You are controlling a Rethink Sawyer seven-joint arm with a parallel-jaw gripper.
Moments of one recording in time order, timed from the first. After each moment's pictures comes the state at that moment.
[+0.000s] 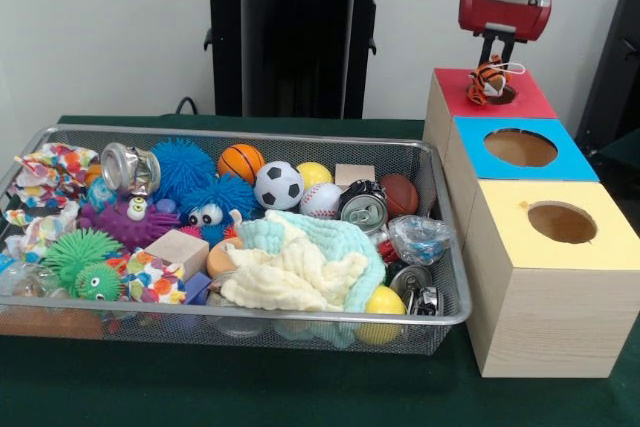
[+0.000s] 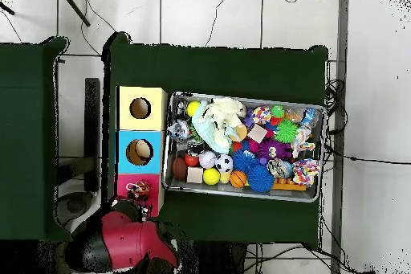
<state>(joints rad) 0.34 -0.79 -0.21 2.08 0.05 0.14 2.13</state>
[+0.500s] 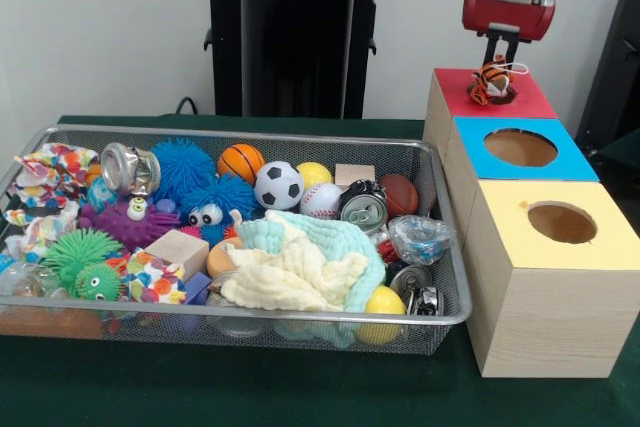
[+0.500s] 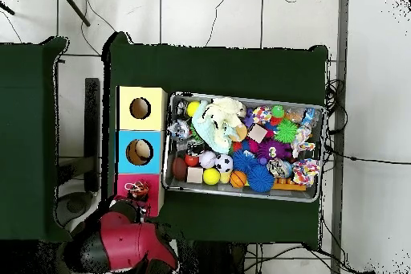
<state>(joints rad) 0.35 -0.79 -0.21 2.08 0.08 0.13 2.13</state>
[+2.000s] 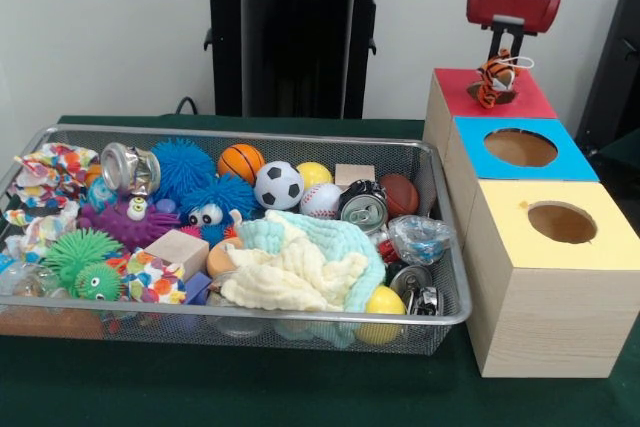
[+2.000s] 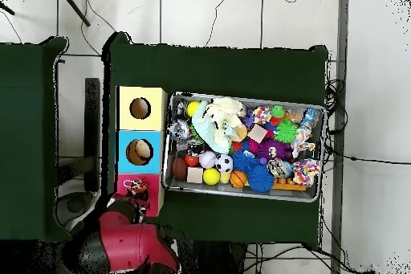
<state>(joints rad) 0.34 -0.82 -0.21 2.09 0.09 0.13 2.13</state>
